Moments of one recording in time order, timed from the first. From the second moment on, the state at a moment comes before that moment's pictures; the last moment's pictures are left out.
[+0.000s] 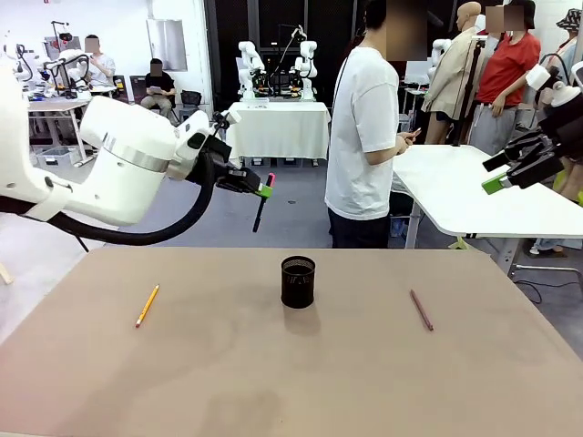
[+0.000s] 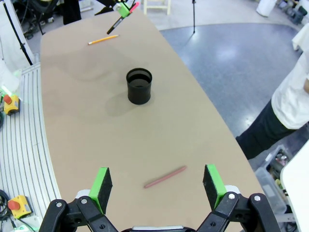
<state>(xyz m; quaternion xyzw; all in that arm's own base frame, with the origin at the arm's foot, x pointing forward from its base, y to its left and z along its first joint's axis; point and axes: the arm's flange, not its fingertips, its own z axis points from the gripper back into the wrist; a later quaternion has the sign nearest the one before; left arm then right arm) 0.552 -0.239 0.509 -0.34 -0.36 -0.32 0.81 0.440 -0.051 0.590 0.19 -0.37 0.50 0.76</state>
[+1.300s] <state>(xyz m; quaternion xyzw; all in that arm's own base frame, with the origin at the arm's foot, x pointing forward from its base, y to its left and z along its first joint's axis) 0.596 -0.297 0.369 -0.40 -0.44 -0.42 0.69 0.440 -0.051 0.590 0.19 -0.37 0.50 0.76</state>
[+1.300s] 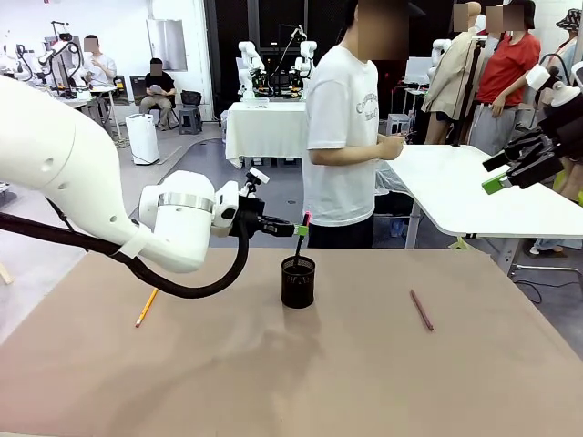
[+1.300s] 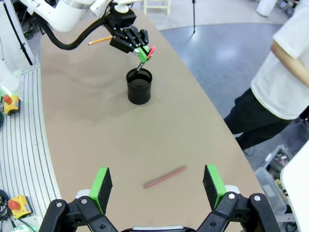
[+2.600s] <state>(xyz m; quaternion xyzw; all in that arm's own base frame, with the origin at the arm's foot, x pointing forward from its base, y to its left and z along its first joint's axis) 0.558 -0.217 0.453 -0.33 -0.40 -0.39 0.76 0.440 -0.051 0.590 0.19 -0.37 0.50 0.76</state>
